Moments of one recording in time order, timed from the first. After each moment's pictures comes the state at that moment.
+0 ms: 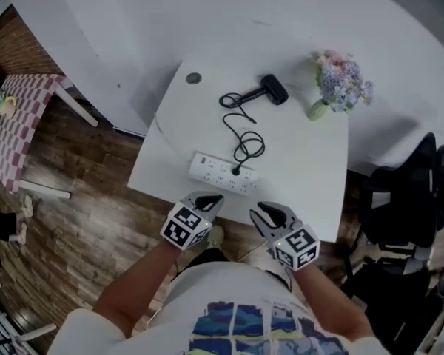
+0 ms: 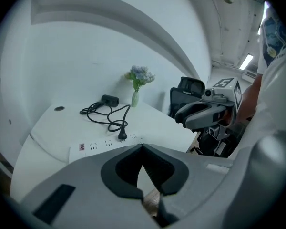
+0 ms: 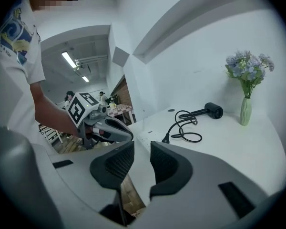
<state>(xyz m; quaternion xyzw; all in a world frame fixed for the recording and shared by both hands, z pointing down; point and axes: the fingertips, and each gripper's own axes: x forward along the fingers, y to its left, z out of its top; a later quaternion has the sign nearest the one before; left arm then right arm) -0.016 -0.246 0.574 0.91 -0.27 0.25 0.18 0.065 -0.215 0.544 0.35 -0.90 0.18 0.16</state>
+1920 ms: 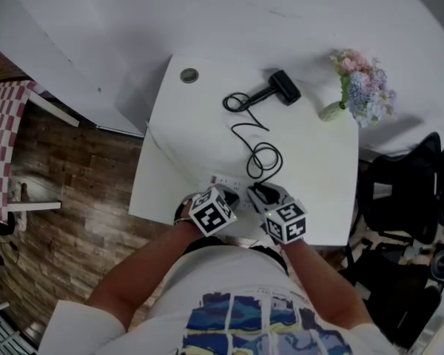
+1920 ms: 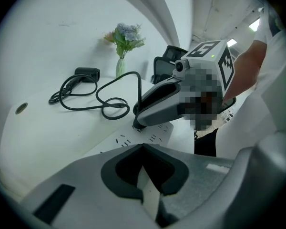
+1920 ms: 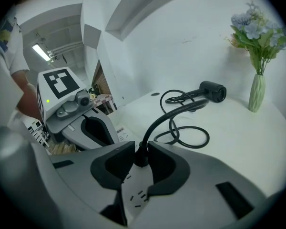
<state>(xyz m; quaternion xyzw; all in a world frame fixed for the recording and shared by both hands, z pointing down) -0.012 -0.322 0.661 0.89 -0.07 0.41 0.17 0.021 -0.360 0.638 0.42 -0.84 0.26 0.24</state>
